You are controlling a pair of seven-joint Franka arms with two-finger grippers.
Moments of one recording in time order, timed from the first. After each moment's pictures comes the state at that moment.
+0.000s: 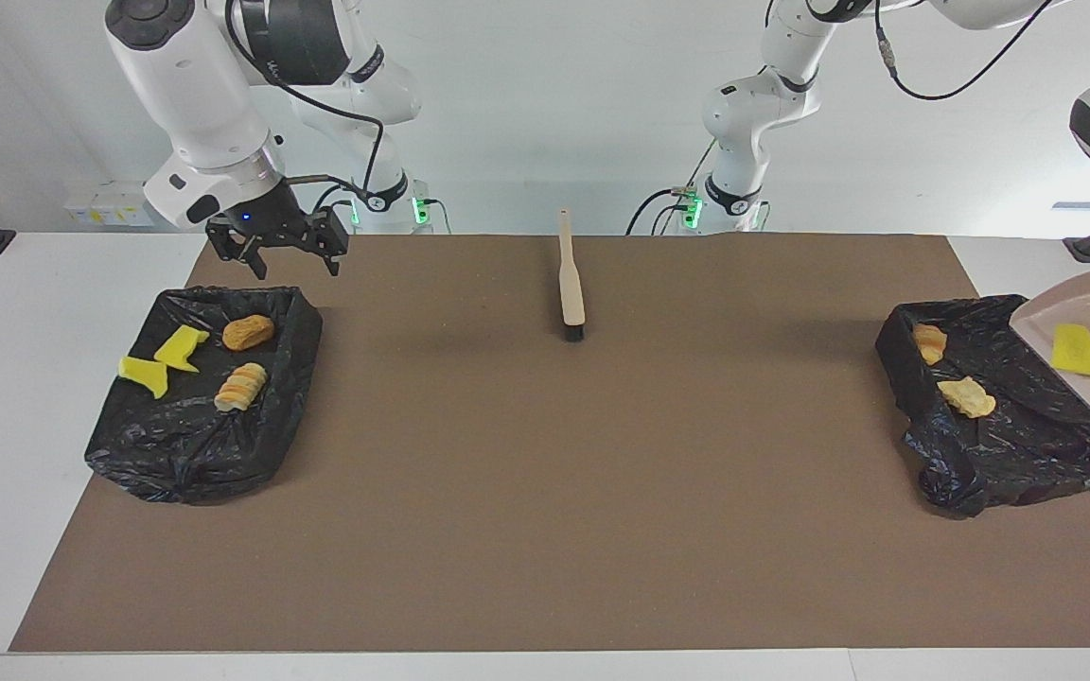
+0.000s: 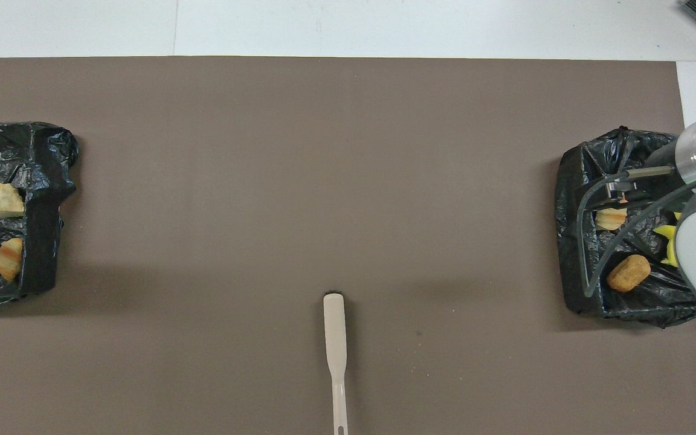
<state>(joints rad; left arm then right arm) 0.24 0.17 0.02 -1.55 0.99 1.89 1.41 0.10 0.04 -0.03 -1.57 0.01 1.55 0.03</state>
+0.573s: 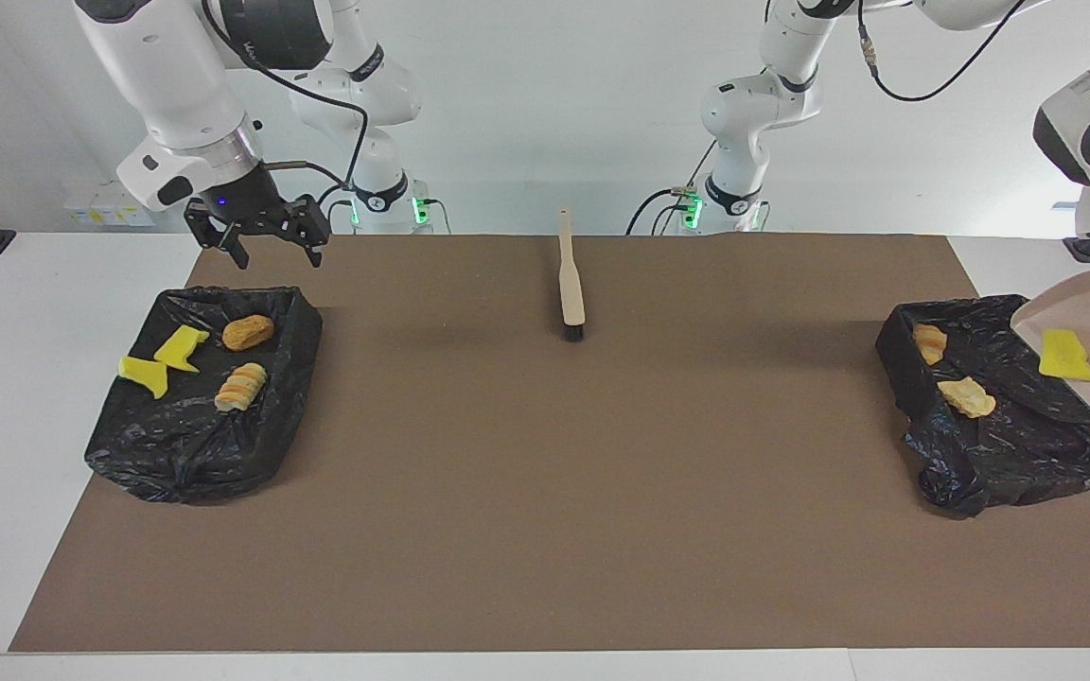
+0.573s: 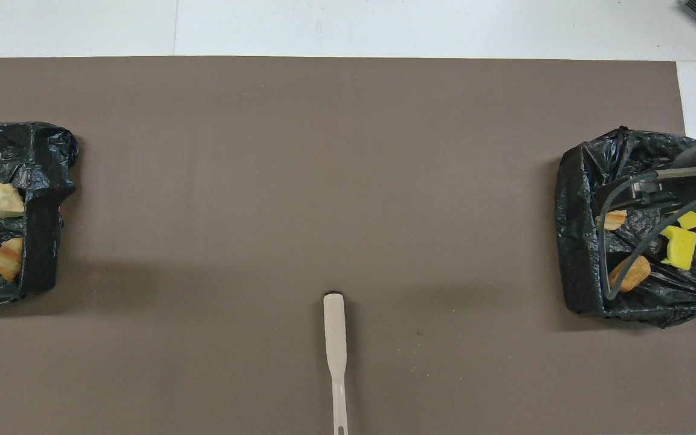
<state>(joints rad) 0.21 0.15 0.02 -1.60 1.03 1.87 1.37 0.07 0.02 -0.04 -1.58 0.01 1.54 0.03</state>
